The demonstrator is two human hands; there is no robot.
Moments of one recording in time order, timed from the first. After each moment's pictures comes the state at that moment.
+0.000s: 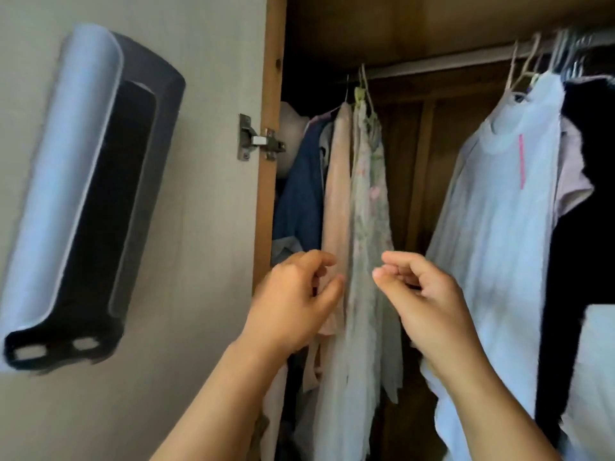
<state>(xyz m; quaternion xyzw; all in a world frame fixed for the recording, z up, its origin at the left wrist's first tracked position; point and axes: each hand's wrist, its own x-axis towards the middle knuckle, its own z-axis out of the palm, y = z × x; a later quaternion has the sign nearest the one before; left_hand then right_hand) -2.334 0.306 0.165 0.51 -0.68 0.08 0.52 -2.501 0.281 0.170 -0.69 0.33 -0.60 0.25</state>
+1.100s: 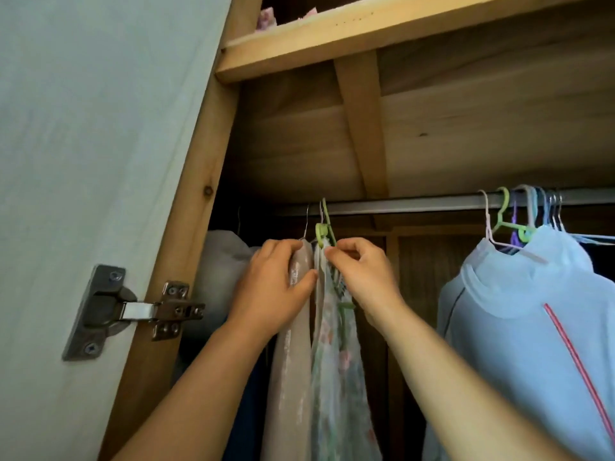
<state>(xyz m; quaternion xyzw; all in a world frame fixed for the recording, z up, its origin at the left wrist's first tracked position) -2.310 0.076 0.373 0.42 -0.64 0.21 0.61 -2.449 0.042 0.406 -0.70 0.30 -0.64 0.09</state>
